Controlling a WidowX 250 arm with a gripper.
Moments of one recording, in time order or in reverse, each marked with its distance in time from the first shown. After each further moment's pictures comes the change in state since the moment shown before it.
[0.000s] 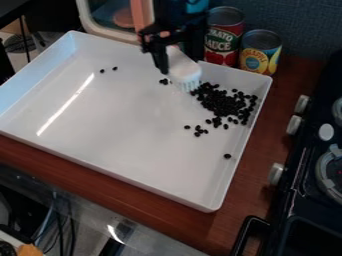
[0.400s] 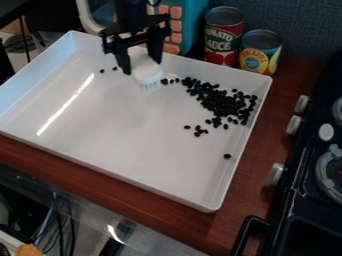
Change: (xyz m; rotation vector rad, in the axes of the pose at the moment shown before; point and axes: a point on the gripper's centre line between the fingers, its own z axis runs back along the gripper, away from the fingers) arm 0.031 0.045 -0.006 0.047 -0.062 0.004
